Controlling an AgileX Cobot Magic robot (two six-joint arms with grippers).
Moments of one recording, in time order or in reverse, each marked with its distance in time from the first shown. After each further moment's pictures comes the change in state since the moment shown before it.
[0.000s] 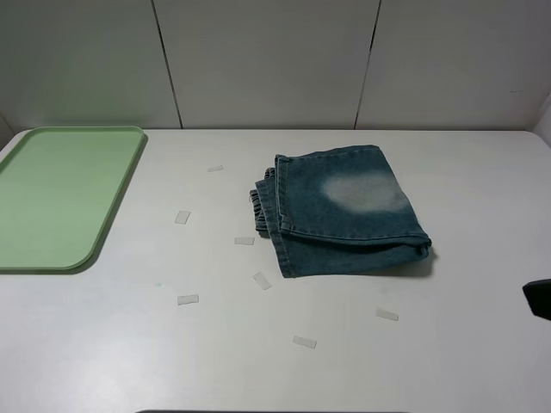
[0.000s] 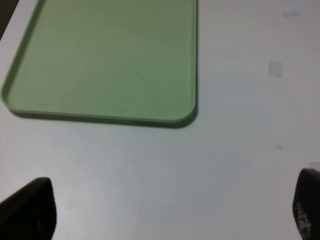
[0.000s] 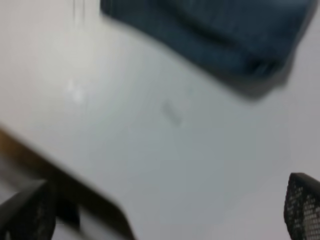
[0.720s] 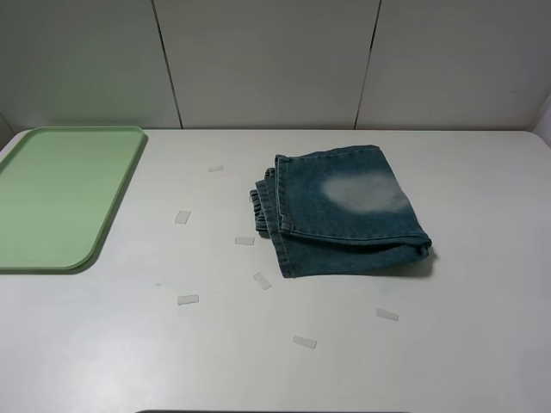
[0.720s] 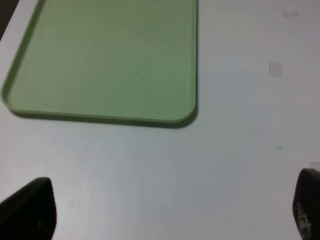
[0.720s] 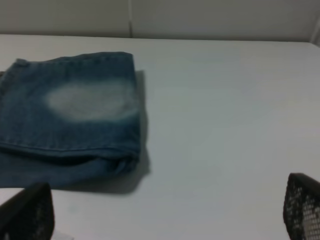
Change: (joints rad) left arm 0.000 0.000 0.000 0.000 0.000 0.000; right arm -0.518 -0.502 0.161 -0.001 -0.090 -0.067
